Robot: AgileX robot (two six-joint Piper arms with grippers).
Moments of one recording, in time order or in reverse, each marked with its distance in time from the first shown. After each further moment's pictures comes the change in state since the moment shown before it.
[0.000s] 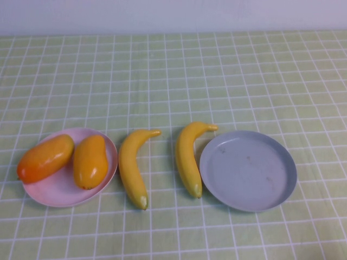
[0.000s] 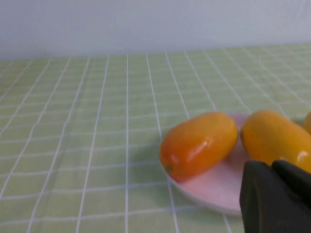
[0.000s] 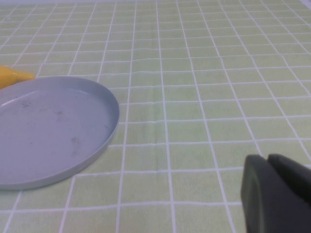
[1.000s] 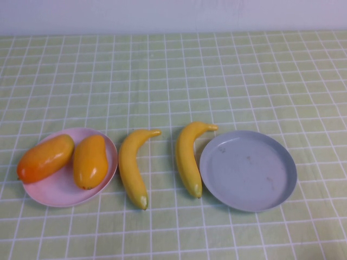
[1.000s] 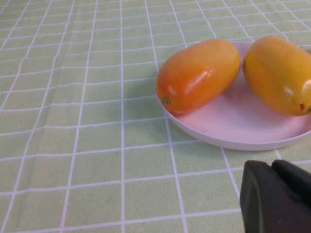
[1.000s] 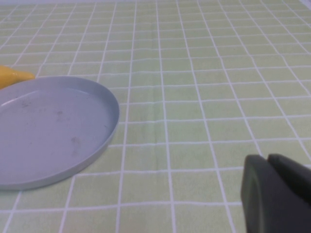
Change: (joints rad) right arm 0.000 0.000 0.000 0.000 0.000 0.000; left arm 0.000 0.000 0.001 0.029 0.205 -0.010
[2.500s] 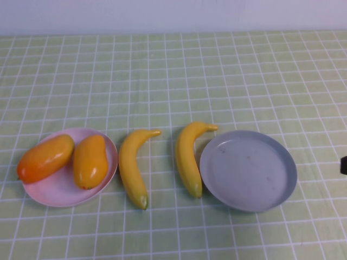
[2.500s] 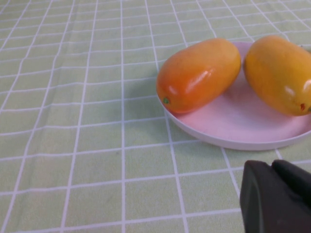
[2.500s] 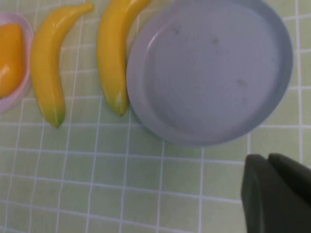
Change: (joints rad) right arm 0.006 0.962 -0.804 0.449 0.576 -0.136; left arm 0.000 0.000 0.000 0.002 0.000 0.000
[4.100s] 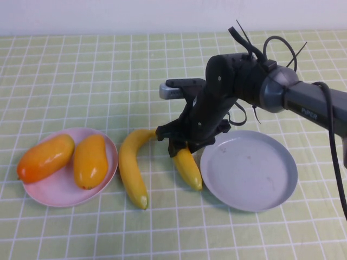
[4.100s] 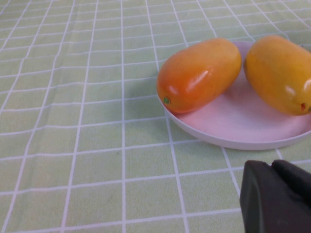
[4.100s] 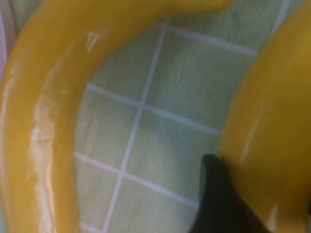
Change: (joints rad) right arm 0.557 1.260 -1.064 -0.304 0.057 0.323; left arm 0.000 0.000 0.000 0.000 0.000 0.000
